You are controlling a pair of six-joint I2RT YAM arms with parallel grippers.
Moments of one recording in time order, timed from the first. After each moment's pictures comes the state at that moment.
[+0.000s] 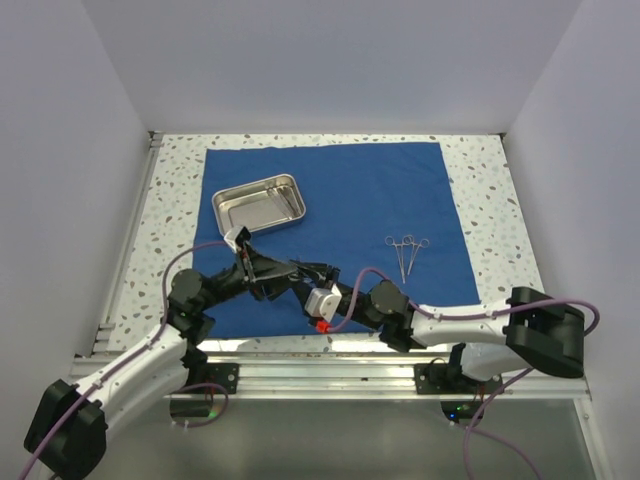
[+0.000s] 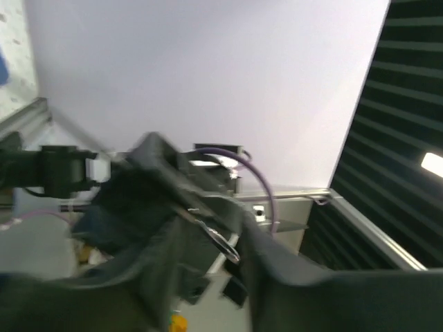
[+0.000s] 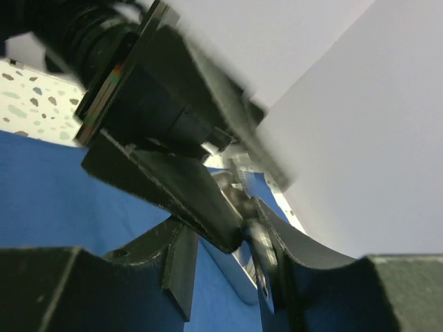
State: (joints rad) left arm -0.53 0.73 0.18 0.78 0.65 -1.94; right arm 1.23 1.35 0.51 1.08 0.03 -0.69
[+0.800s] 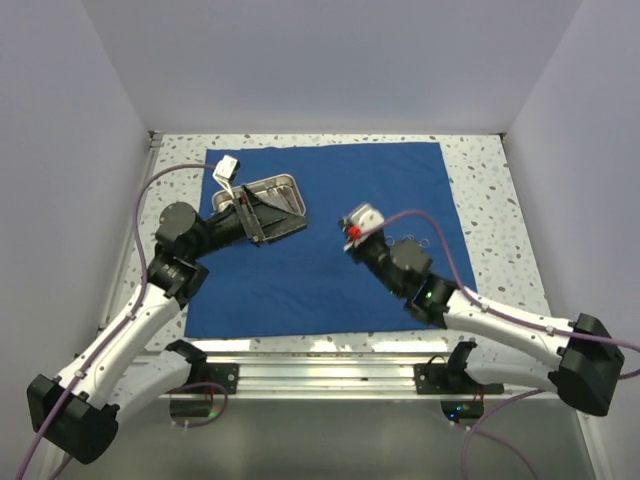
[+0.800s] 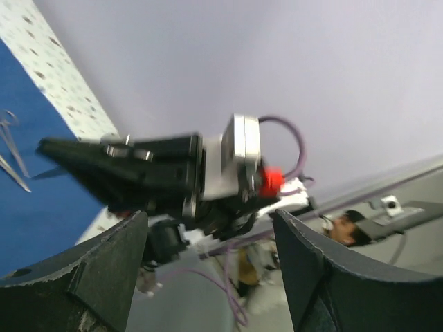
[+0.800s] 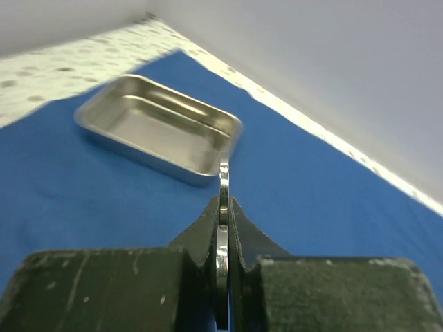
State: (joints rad) left arm -0.45 0.91 0.77 0.31 0.72 -1.27; right arm 1.01 1.08 0.61 0.51 0.34 -0.26
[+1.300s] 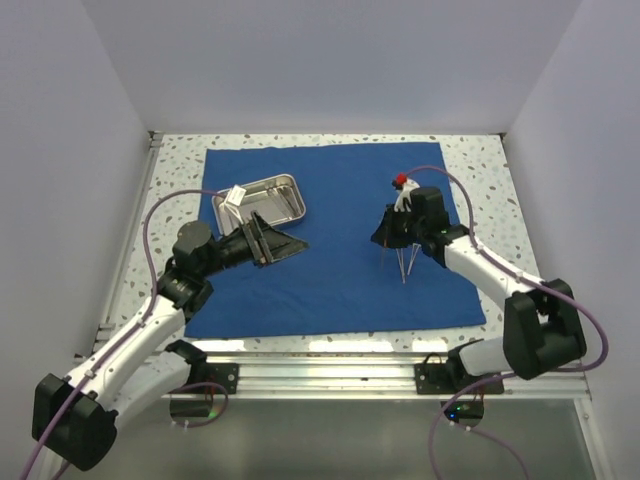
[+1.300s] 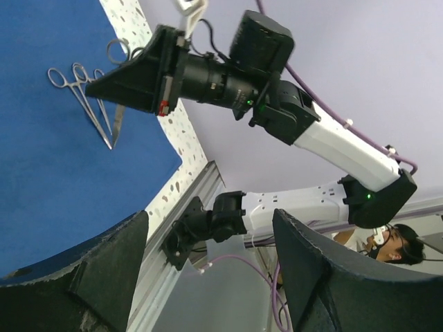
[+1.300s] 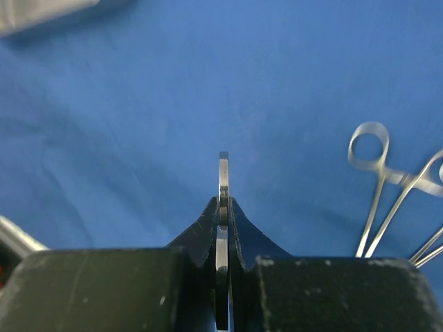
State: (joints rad) left arm -0.45 0.87 0.58 0.24 0.63 -1.09; right arm 0.35 1.38 0.85 -0.14 -0.27 0.35
